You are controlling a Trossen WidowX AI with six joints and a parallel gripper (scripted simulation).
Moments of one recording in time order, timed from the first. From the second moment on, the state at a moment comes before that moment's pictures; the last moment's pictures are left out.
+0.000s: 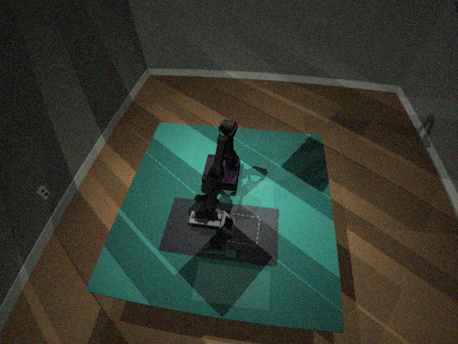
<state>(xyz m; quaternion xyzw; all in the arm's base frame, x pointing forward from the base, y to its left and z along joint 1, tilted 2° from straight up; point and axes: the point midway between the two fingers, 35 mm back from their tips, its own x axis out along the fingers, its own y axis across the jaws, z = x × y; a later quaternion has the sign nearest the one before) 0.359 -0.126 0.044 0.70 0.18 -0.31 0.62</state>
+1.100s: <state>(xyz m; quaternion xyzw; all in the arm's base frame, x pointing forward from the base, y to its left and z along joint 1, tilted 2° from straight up) 0.363 -0.107 0.061 0.70 0.18 -0.32 0.62</state>
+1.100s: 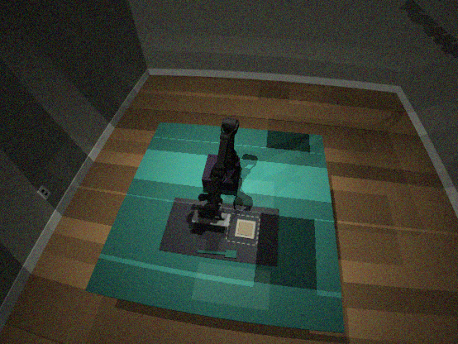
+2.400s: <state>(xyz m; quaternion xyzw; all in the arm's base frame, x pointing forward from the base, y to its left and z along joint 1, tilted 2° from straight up) 0.359 -0.133 0.079 0.70 0.17 -0.31 0.62</state>
